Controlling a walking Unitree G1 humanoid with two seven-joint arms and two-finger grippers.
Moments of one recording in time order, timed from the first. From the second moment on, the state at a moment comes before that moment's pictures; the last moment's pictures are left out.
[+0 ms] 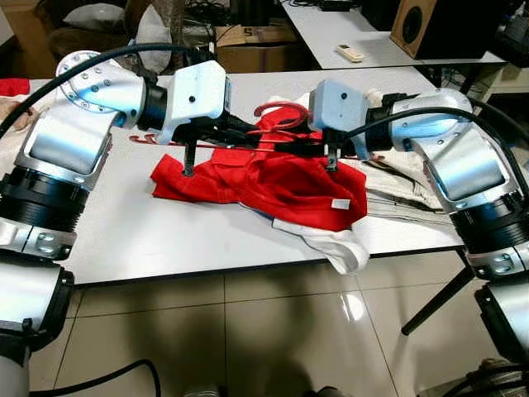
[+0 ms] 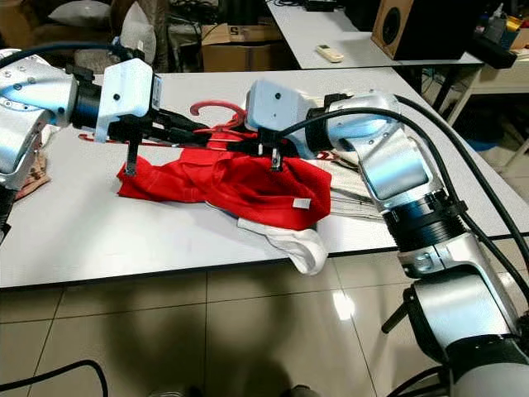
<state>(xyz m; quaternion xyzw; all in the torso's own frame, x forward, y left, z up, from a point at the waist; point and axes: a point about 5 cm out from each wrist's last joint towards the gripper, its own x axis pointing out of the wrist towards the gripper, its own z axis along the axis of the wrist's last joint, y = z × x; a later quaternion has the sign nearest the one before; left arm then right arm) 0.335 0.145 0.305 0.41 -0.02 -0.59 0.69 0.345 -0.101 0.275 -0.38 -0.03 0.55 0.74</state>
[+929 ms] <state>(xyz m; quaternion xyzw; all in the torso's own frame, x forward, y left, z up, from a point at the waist) 0.310 0.165 0.315 0.30 -0.07 -0.63 0.72 0.346 -0.110 0.251 -0.36 0.01 0.55 0.76</state>
